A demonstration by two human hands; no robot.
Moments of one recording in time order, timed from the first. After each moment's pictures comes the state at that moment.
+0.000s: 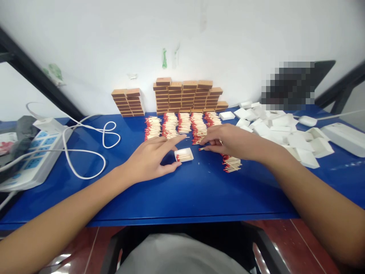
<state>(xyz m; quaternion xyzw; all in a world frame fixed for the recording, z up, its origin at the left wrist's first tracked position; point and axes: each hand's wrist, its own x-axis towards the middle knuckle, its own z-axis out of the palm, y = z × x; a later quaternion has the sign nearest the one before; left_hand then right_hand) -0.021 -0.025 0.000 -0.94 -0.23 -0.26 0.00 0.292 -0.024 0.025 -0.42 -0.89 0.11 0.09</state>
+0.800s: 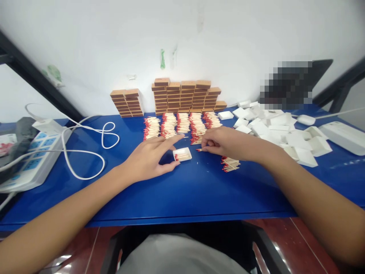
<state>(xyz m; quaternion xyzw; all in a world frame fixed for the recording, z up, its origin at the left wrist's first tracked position) -0.021 -0.024 0.001 -0.94 -0.24 -0.25 -0.01 0.283 -0.029 0.029 -0.48 -0.86 0.17 0.06</state>
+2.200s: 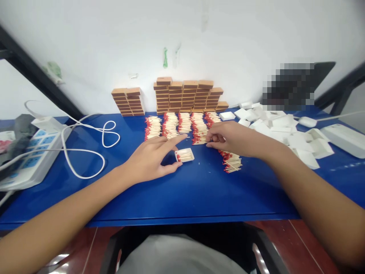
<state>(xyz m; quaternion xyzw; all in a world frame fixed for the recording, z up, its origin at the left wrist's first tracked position) -0.020 -0.026 0.001 -0.94 -0.24 -0.26 -0.01 0.297 -0.020 0.028 -0.49 -0.86 0.12 0.09</state>
